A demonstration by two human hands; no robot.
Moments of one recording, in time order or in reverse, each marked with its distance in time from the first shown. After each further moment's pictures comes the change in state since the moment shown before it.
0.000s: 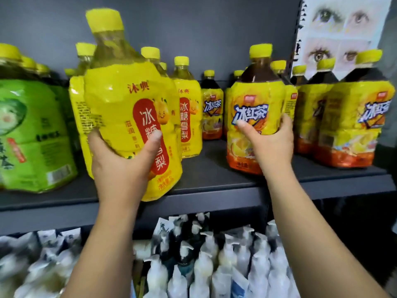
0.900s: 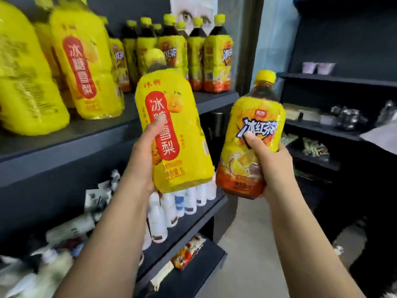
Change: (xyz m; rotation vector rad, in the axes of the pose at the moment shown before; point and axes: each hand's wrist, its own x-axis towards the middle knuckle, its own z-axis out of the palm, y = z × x) left_hand -0.087 0.015 -0.065 -0.931 -1.181 -0.863; right_hand -0.262 -0.041 -0.105 0.122 0.498 0.383
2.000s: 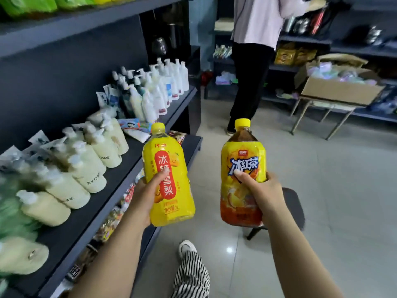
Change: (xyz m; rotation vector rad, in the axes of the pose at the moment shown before) left_hand -0.479 0.023 -0.277 0.334 -0.006 -0.631; right_hand -0.614 0.089 -0.036 -0.350 0.351 0.383
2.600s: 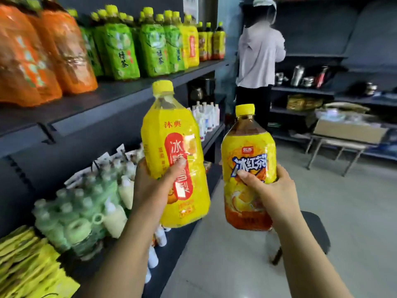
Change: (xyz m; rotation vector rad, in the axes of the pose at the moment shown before) left_hand -0.221 0.073 -0.158 0.018 0.075 0.606; right_hand -0.257 -0.055 0.073 0.036 -0.044 -0.420
